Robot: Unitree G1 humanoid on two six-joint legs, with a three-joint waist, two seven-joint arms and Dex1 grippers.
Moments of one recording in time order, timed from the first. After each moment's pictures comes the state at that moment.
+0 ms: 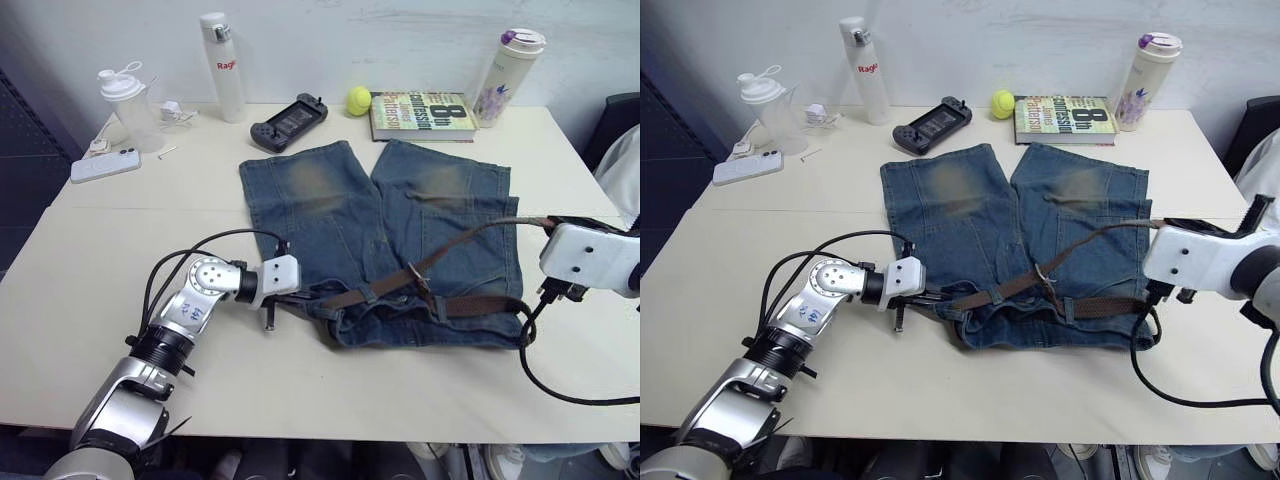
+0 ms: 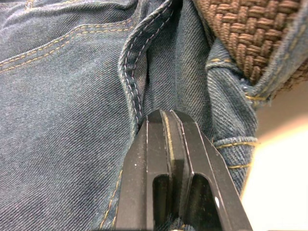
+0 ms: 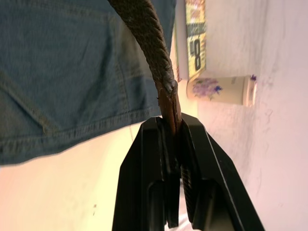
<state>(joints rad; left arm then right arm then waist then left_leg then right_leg) -0.62 0.51 -0.35 0.41 -0.07 -0.10 -1.04 -0.02 -1.02 -0.44 -0.60 -0.30 0.29 0.90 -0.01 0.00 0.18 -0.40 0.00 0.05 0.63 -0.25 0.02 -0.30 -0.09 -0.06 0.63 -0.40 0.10</state>
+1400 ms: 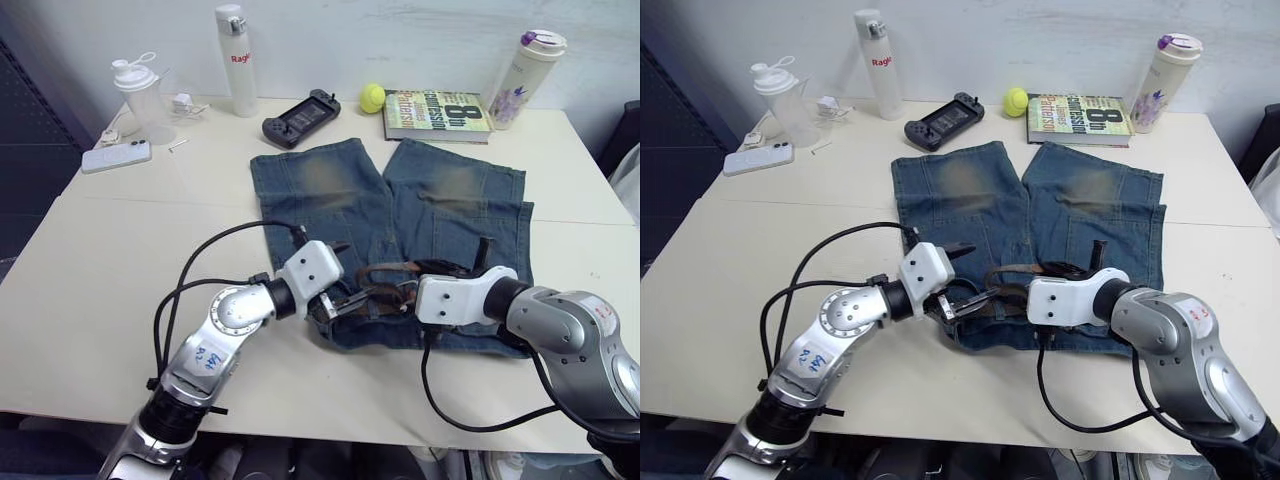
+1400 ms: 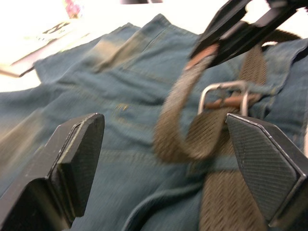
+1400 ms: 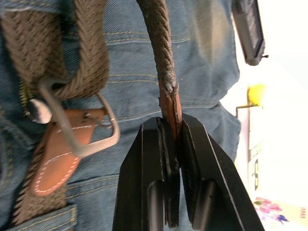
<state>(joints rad) -0.38 0.36 -0.34 -0.39 -0.12 0.43 -0.48 -0.19 -0.85 0.11 -0.66 -0.44 0.33 0.83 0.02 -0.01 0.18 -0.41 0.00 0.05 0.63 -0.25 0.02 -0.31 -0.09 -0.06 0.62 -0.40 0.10</state>
